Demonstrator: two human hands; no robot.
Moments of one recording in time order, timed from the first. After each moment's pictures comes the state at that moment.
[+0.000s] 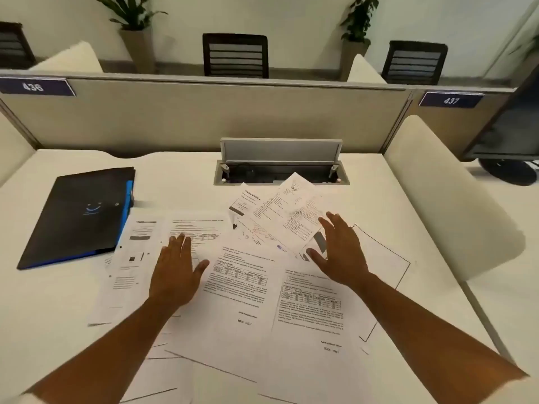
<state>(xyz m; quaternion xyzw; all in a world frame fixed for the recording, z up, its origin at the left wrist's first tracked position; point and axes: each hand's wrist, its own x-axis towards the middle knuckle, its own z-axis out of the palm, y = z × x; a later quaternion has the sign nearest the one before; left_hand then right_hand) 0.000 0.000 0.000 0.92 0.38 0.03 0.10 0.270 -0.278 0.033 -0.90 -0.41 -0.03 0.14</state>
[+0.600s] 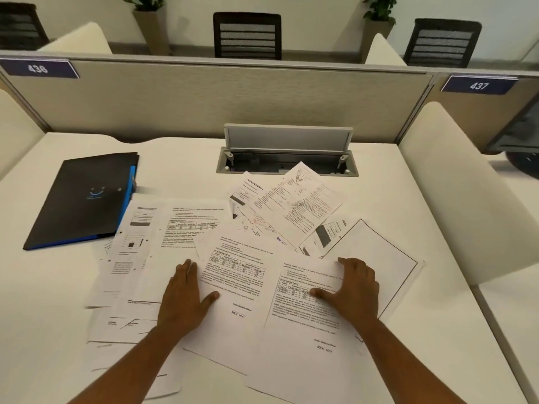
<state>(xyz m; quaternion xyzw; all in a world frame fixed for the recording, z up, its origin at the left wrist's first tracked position) -0.026 -0.070 -0.041 0.90 0.41 -0.04 0.16 0.237 -0.342 -0.016 -0.96 -0.25 0.07 0.13</state>
